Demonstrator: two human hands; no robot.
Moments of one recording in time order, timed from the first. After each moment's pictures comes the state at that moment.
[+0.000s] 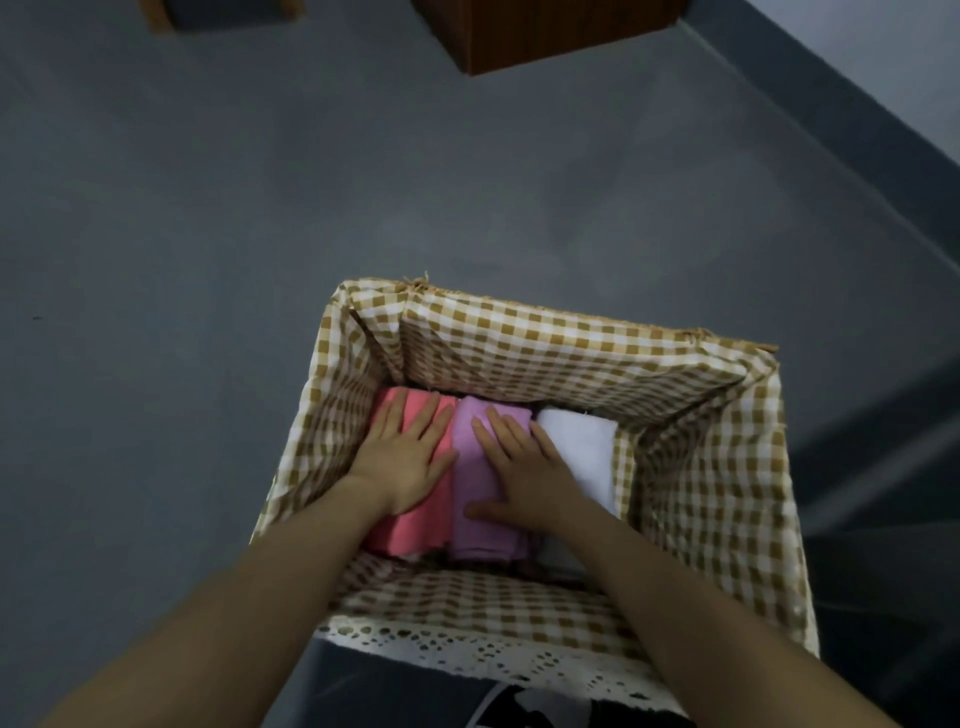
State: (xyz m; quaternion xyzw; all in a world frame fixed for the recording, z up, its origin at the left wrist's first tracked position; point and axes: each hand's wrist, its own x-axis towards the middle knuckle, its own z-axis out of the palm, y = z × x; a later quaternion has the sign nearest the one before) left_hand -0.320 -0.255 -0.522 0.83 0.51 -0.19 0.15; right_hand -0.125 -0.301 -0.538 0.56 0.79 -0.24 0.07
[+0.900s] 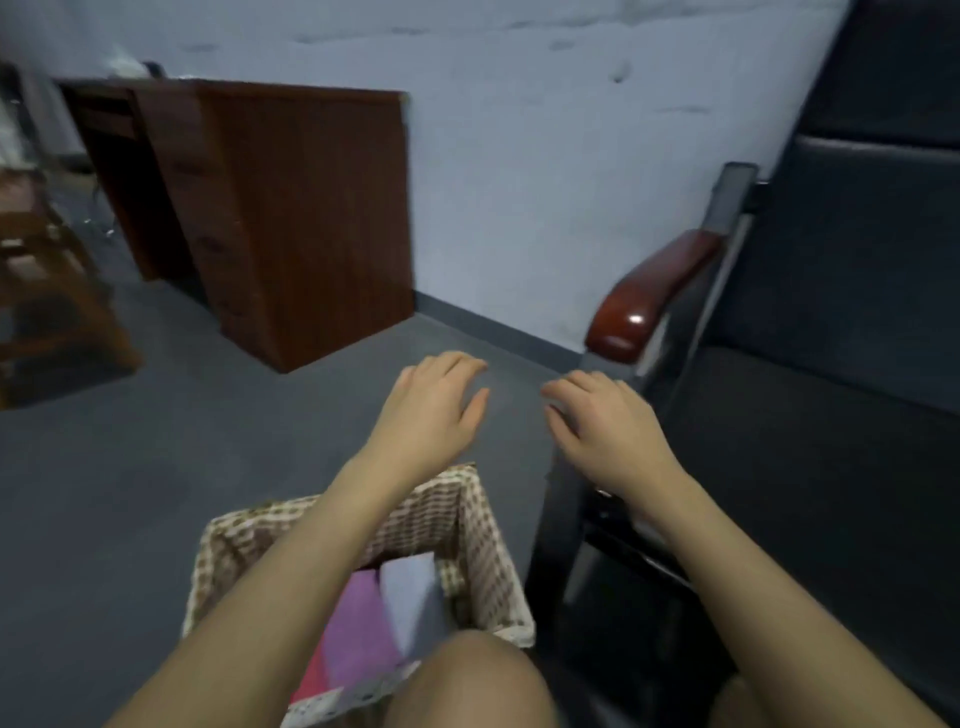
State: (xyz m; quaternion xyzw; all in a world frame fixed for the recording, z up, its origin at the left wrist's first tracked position) left_hand -0.156 -0.366 -0.141 0.92 0.26 0.27 0.07; right_hand 0.009 -0.477 -0.153 0.73 0.63 0.21 -0.19
